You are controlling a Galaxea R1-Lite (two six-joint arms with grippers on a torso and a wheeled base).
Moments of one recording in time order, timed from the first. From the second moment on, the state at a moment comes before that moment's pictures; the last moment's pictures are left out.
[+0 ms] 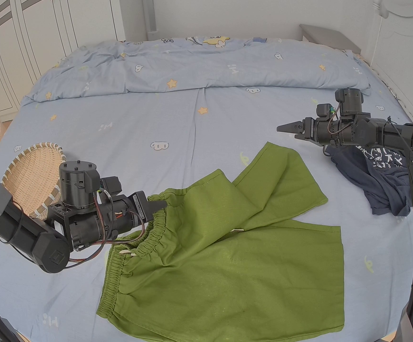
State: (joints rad) left arm -0.37 1.87 -0.66 -0.87 -0.29 -0.63; right arm 0.10 2.38 -2.00 0.10 0.65 0.19
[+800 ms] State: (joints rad) left arm -0.37 1.87 -0.65 -0.87 -0.29 -0.63; right arm 0.09 2.47 -2.00 0.11 0.64 0.21
